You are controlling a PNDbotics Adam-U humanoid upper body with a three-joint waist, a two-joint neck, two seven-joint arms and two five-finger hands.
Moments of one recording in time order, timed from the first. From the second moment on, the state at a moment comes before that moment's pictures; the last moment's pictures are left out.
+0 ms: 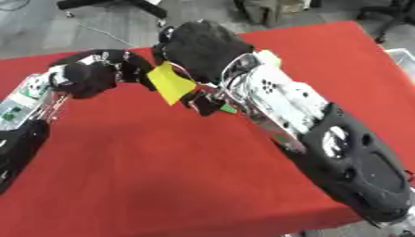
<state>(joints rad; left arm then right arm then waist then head) -0.91 0.27 -0.44 -1.13 0.44 -0.28 -0.84 -0.72 -0.44 0.53 -1.98 1.22 0.10 0.61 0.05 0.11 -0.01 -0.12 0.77</state>
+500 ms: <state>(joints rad) -0.92 0.19 -0.41 -0.93 0.24 -0.39 -0.72 -0.76 -0.43 0.53 -1.98 1.27 0.03 0.64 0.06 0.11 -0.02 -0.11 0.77</state>
